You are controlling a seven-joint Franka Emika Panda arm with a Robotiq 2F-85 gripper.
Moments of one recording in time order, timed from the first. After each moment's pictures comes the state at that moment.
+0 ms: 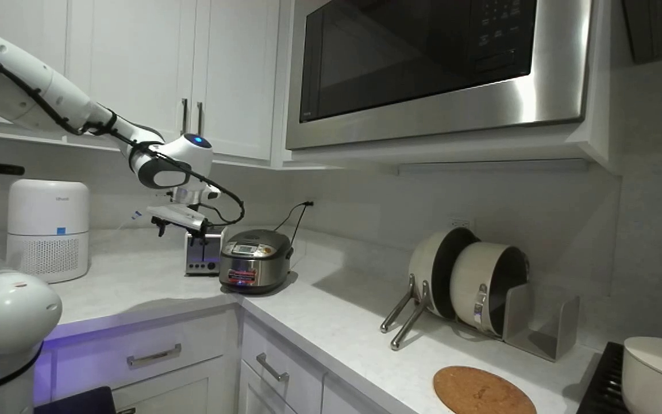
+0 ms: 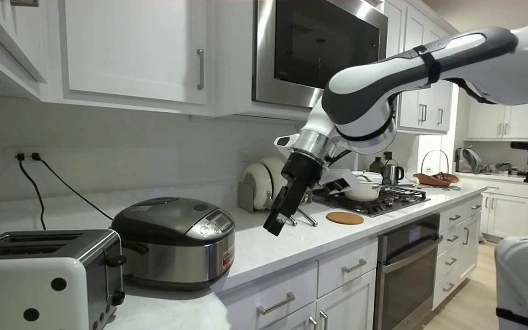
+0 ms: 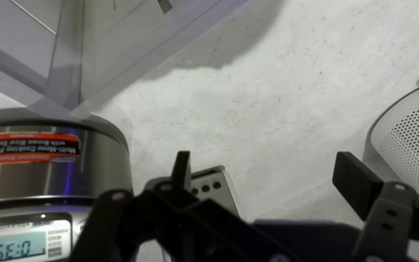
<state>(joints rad) 0.41 -0.58 0.04 -2.54 0.64 2.20 -0.83</state>
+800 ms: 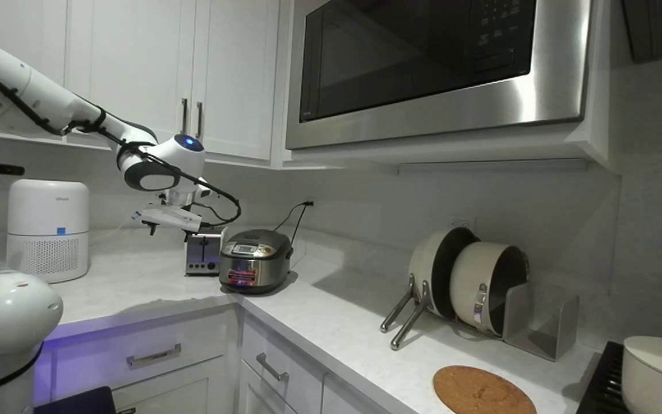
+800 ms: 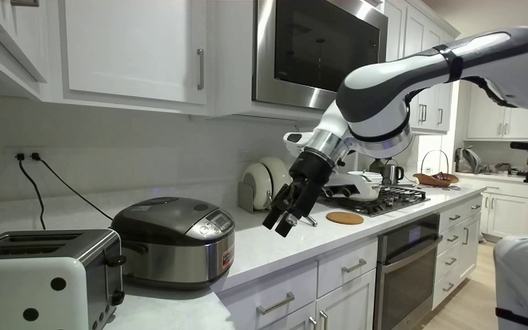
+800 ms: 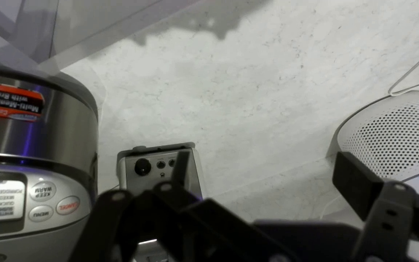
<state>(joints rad) 0.42 -0.66 0.04 -2.61 0.75 2.23 -1.04</state>
